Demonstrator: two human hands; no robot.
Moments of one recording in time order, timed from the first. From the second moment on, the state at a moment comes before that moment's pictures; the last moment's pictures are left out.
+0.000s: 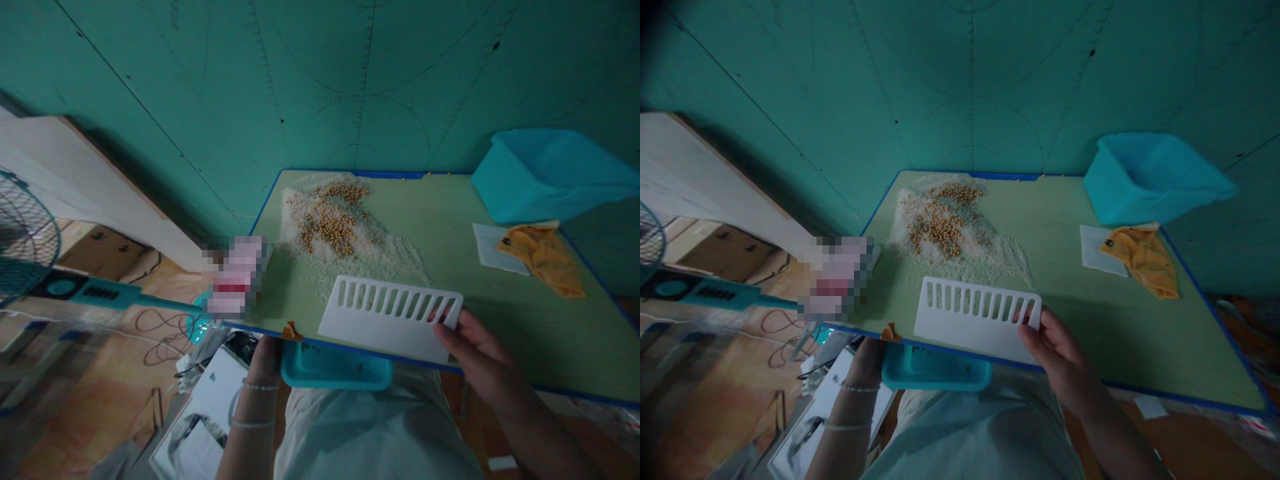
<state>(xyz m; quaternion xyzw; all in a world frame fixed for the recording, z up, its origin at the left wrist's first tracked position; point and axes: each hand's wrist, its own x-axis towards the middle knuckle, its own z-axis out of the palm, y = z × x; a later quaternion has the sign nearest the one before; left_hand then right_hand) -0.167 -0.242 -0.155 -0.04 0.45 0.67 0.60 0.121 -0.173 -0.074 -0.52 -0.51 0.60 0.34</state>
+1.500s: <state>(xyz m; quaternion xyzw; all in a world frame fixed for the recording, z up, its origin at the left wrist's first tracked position) -0.138 -0.238 -0.177 -0.04 0.40 0.65 0.65 0.145 -0.139 -0.062 -0.55 -0.30 0.51 0.60</state>
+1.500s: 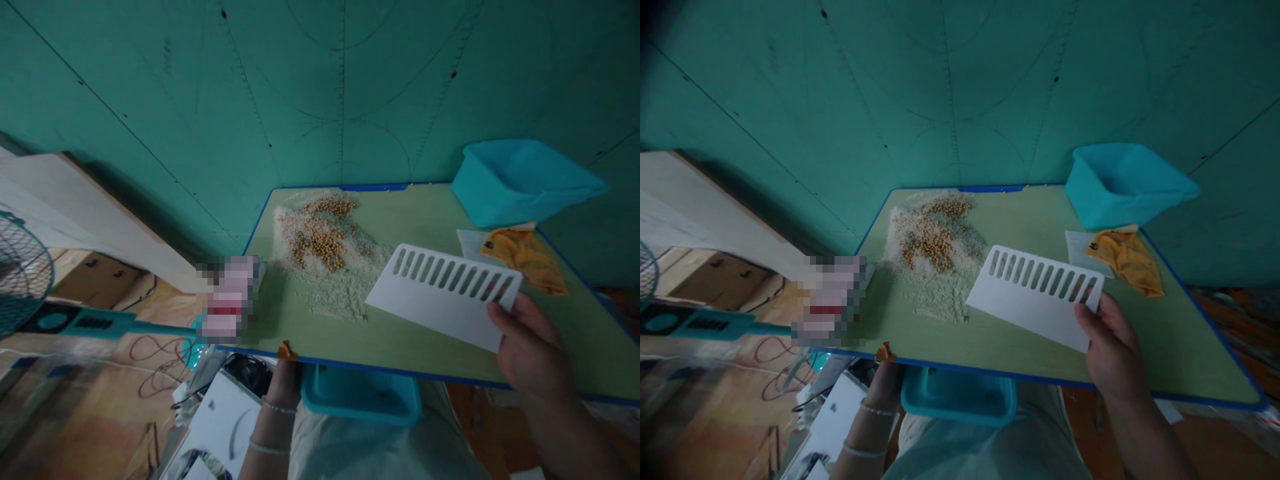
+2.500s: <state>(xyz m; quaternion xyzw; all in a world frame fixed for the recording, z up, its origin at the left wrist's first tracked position) -0.132 -0.234 -0.164 -0.04 0.43 0.64 0.63 0.148 -0.148 -0.071 -0.55 -0.35 0.53 0.54</state>
